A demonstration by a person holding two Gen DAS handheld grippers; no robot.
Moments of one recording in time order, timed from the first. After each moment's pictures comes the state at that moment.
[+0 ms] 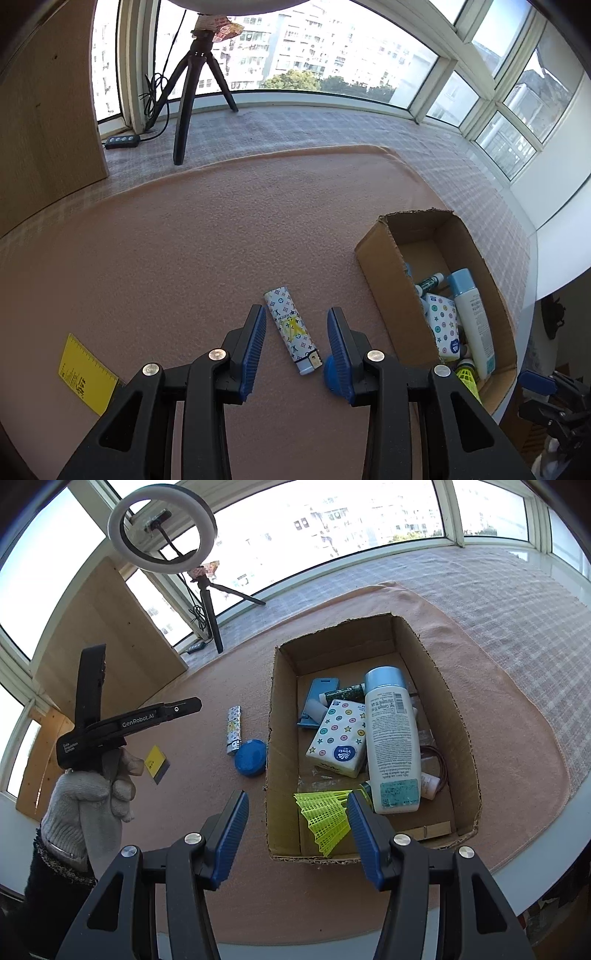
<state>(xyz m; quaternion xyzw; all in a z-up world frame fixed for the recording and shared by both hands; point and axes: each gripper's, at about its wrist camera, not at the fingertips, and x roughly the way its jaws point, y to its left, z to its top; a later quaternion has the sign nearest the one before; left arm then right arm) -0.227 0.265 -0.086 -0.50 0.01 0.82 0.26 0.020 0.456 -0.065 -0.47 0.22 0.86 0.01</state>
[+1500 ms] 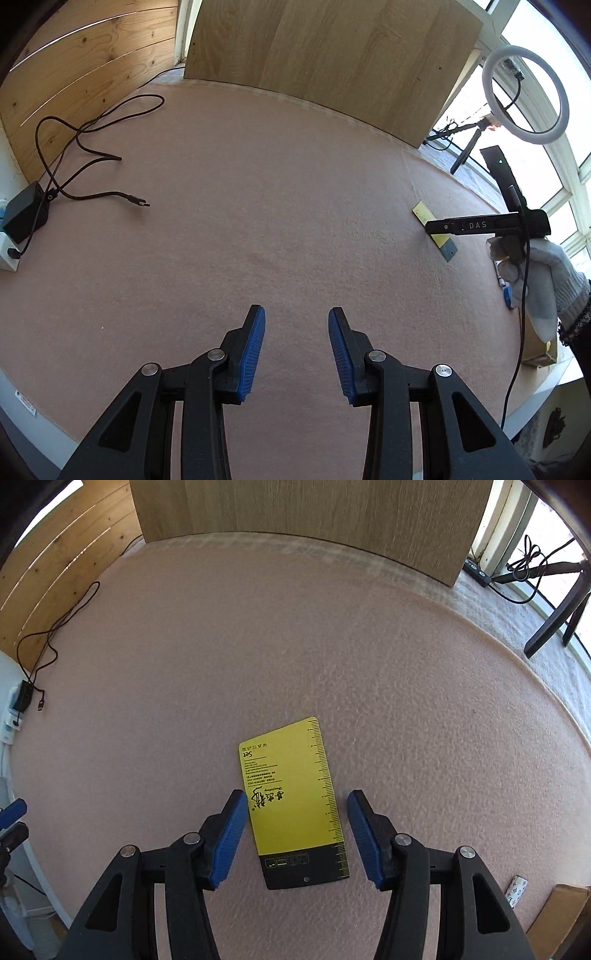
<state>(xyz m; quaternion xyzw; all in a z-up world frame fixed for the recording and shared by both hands) -0.019 -0.141 -0.108 -0.49 -0.17 0.85 0.00 -0.231 0.136 -0.167 -0.61 -0.12 0.76 -0.21</state>
